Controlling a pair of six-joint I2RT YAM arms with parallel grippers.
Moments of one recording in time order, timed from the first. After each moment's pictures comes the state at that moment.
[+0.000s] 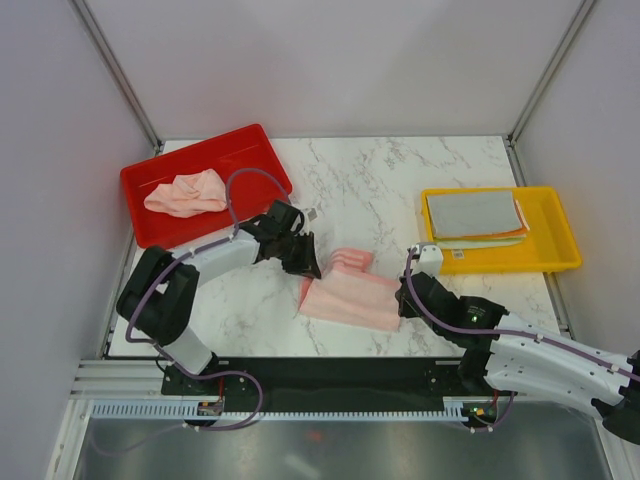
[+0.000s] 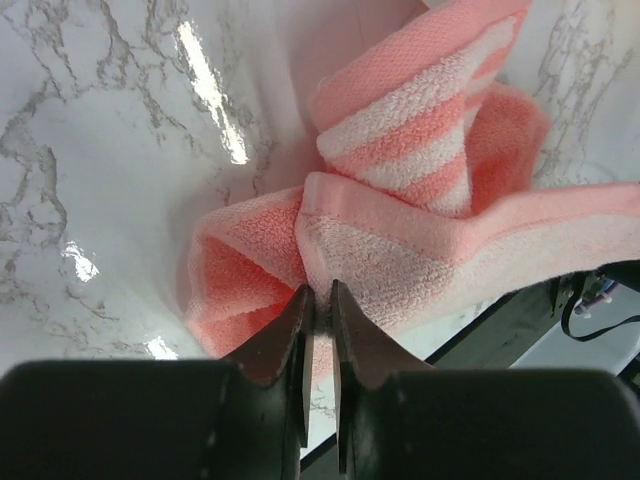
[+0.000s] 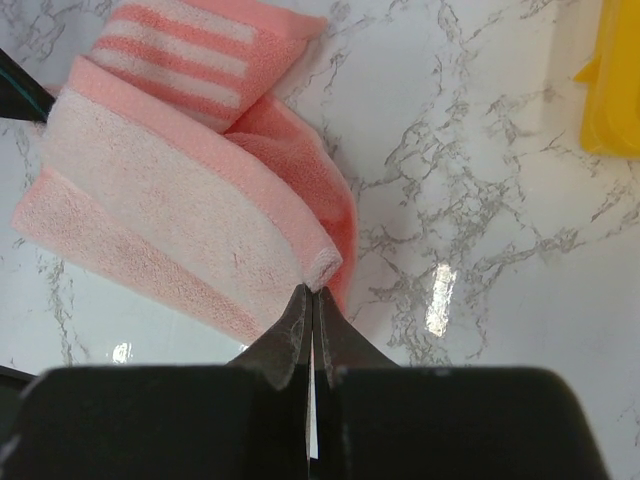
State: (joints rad) left arm -0.57 1.64 0.96 -0.35 0.40 -0.48; right arm 1.00 0.78 0.54 -0.54 0.50 0.72
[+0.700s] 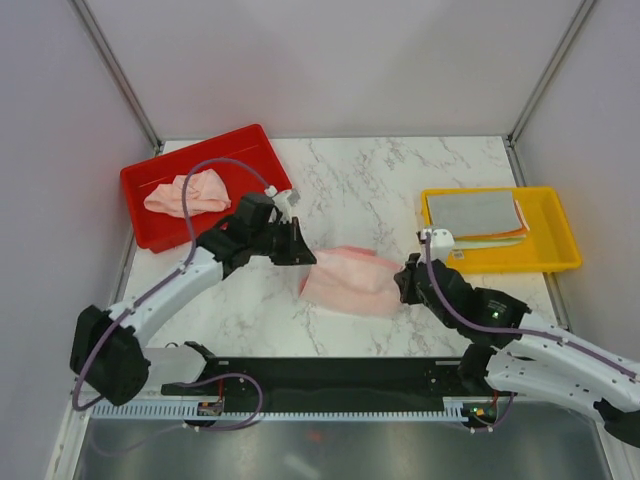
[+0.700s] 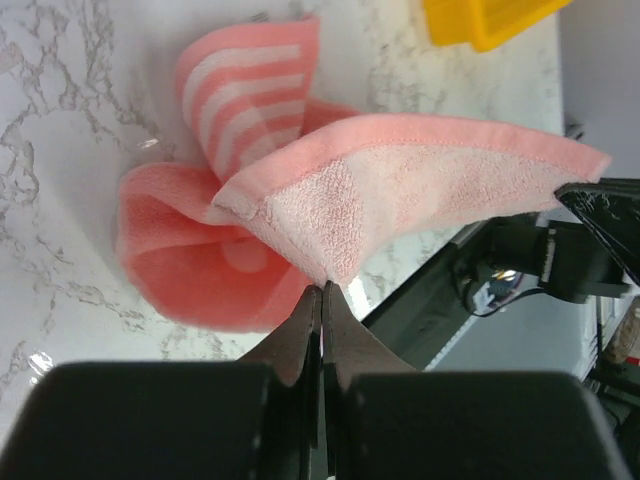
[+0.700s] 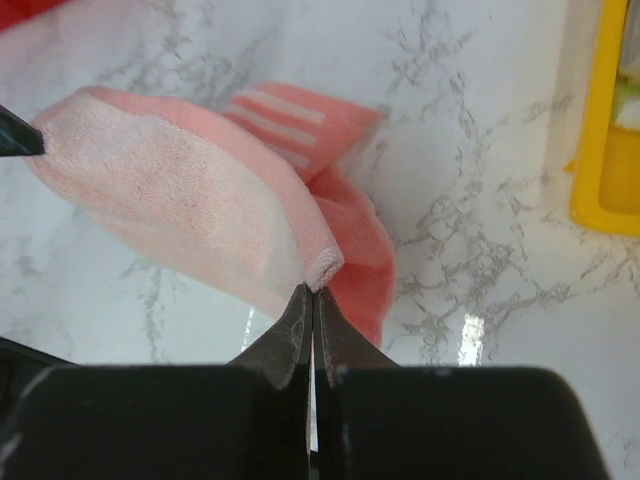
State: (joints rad) left arm -0.57 1.30 0.94 -0.41 0.40 -0.54; right arm 1.00 0.76 0.68 -0.59 0.52 0.69
